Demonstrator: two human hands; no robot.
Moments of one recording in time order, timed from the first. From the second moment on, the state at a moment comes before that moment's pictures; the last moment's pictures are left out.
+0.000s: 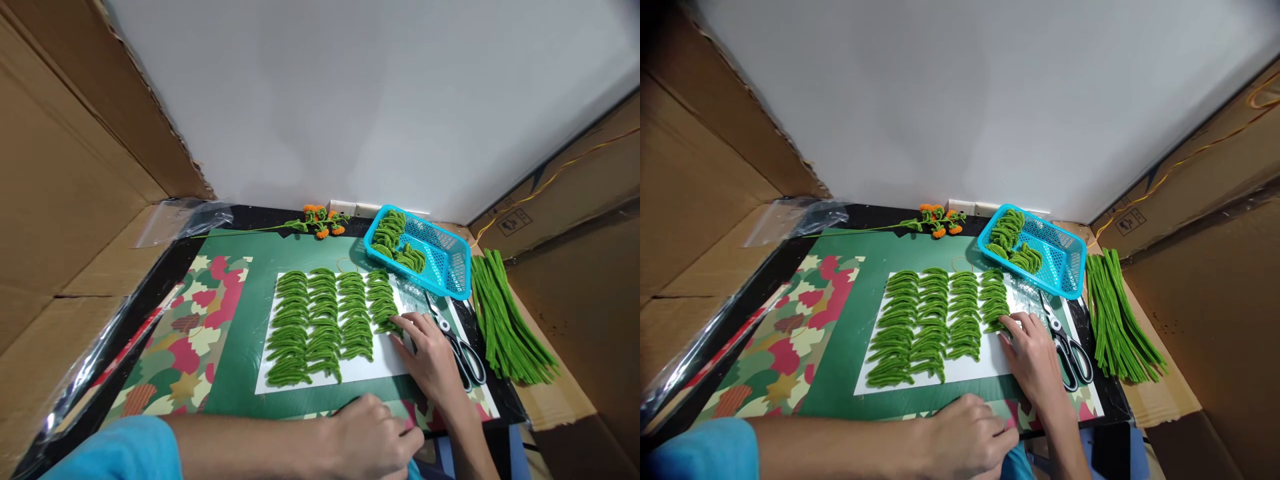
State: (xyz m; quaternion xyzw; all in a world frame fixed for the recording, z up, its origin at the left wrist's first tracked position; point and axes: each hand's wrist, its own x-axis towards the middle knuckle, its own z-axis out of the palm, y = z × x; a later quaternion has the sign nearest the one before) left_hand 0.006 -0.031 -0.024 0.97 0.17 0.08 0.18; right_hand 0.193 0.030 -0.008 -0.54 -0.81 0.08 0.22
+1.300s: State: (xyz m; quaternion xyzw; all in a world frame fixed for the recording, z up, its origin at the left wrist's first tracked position) left_hand 0.014 -0.030 -0.066 0.97 0.17 0.12 0.12; right_hand 0.318 0.046 -0.016 -0.77 -0.57 -0.12 0.26
